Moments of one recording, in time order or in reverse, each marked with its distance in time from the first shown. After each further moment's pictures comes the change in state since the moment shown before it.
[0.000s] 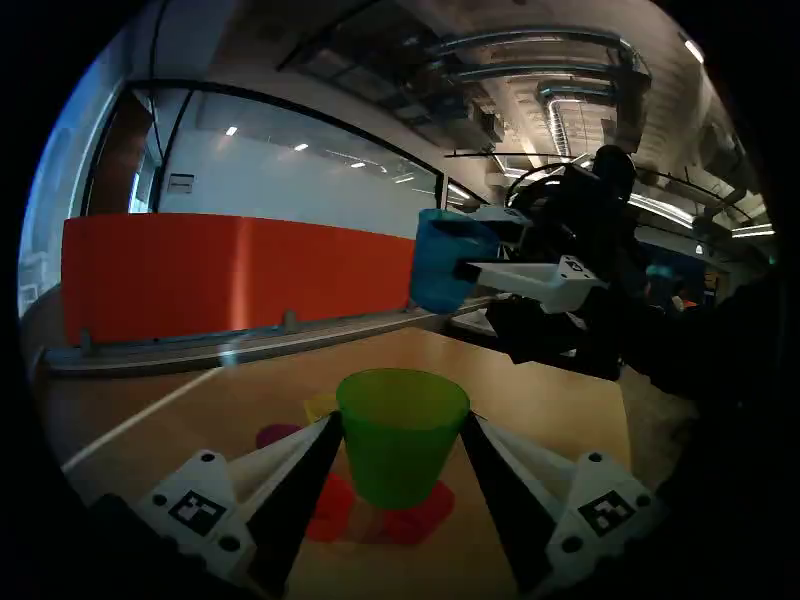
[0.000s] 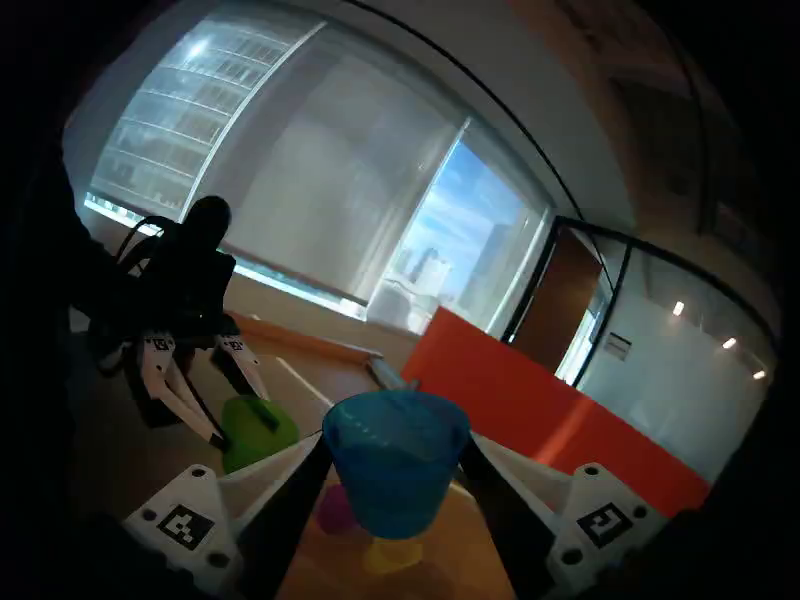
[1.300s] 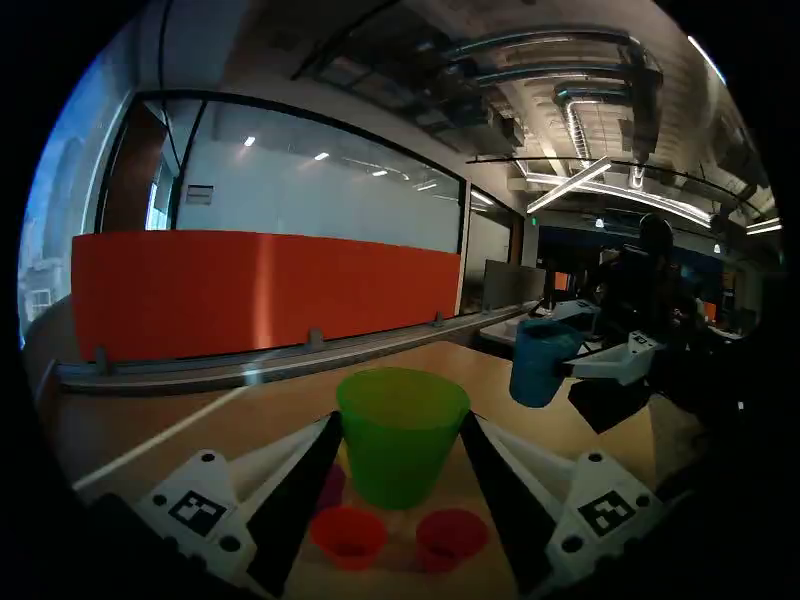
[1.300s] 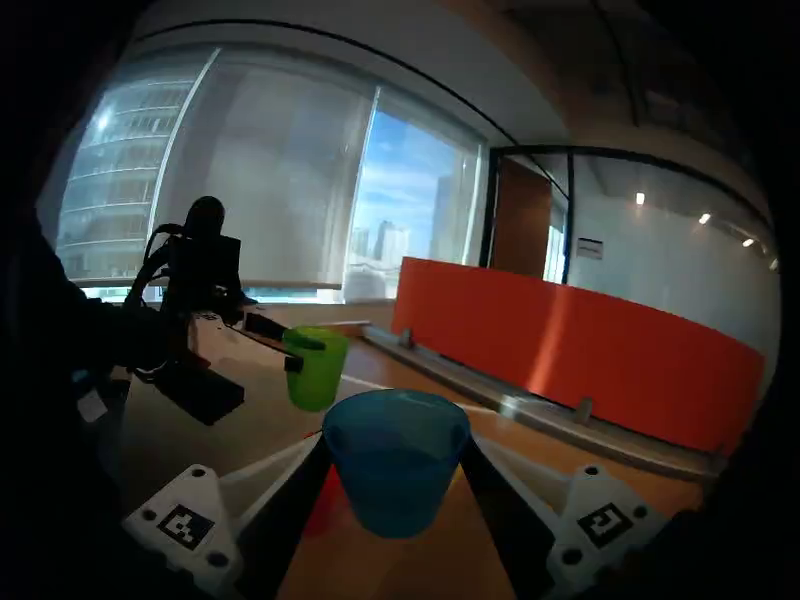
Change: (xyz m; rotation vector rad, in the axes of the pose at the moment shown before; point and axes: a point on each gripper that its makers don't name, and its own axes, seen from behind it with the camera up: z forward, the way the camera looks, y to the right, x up) left arm 0.030 -0.032 0.026 0.094 0.025 0.010; right arm -0.073 -0.028 -0.072 -0.080 -0.079 0.354
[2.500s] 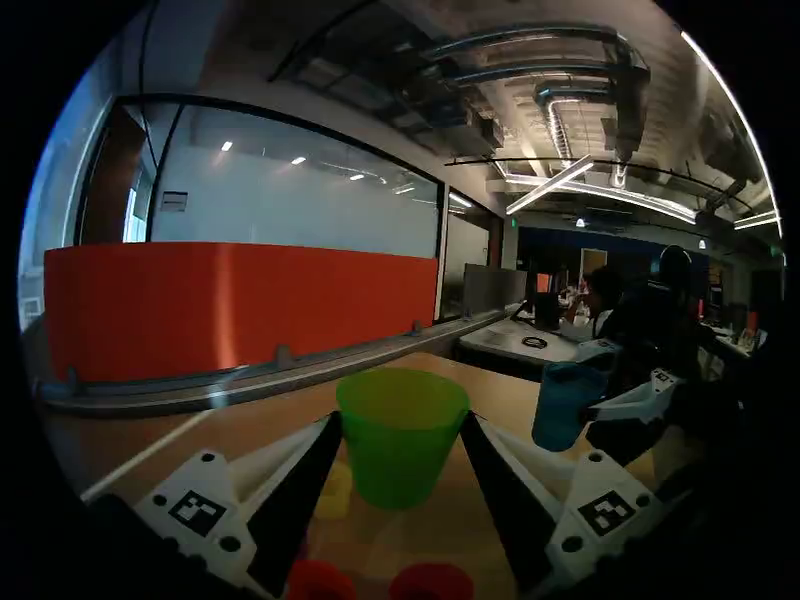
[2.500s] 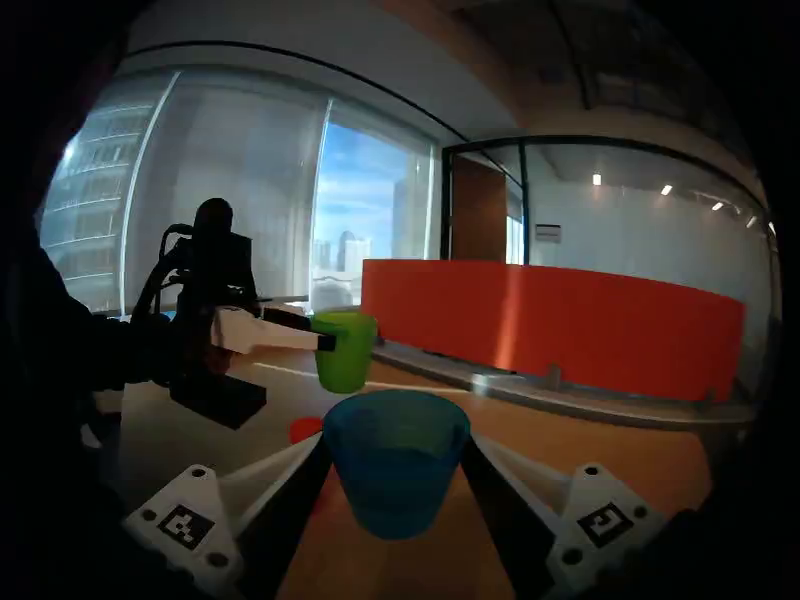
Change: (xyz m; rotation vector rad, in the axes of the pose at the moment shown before) left arm 0.023 0.032 0.069 -0.074 0.017 0.023; right arm -0.035 0.010 -0.049 -0.120 0.027 0.125
